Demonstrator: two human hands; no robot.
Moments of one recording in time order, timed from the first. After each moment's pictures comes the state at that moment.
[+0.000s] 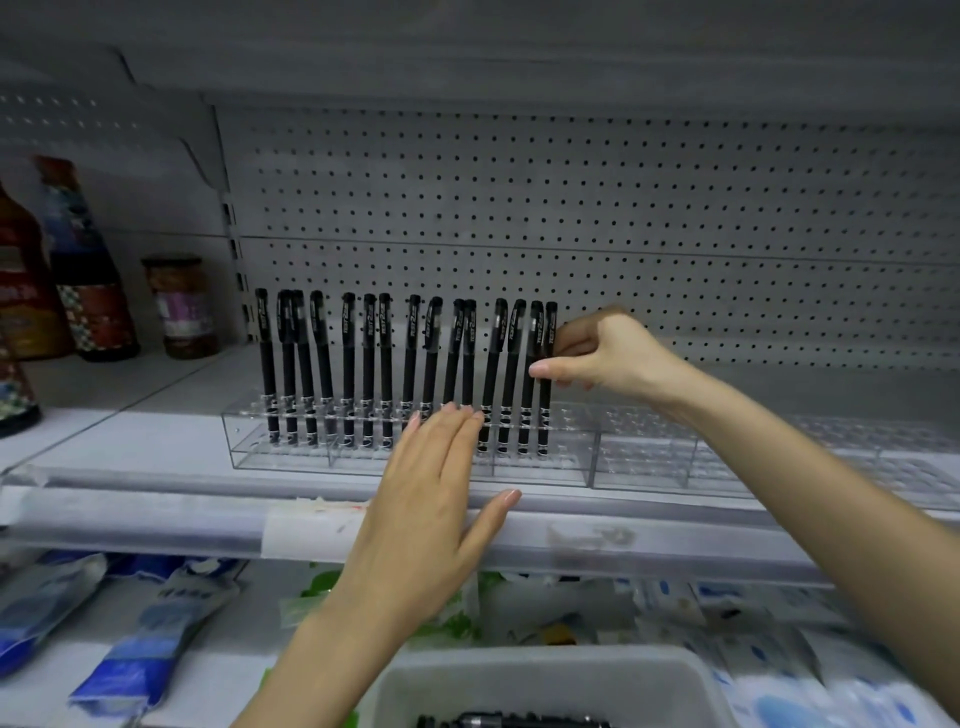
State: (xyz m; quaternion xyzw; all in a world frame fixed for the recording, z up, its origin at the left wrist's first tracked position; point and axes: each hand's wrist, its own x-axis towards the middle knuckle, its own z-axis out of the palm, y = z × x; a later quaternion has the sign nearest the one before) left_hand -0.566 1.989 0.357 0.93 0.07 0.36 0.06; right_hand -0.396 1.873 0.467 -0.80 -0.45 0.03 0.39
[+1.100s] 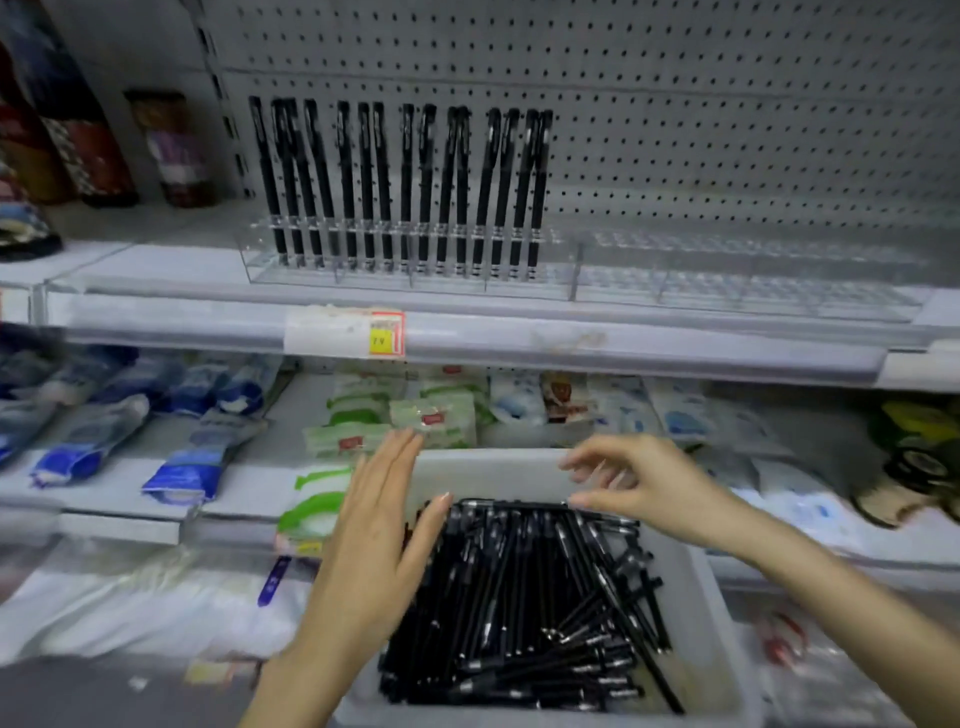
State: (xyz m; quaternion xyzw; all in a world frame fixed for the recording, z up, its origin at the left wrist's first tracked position) left_hand -0.683 1.935 0.234 0.90 0.15 0.30 0.27; right_hand -0.501 1.747 0.296 -0.81 -0.47 0.15 0.31
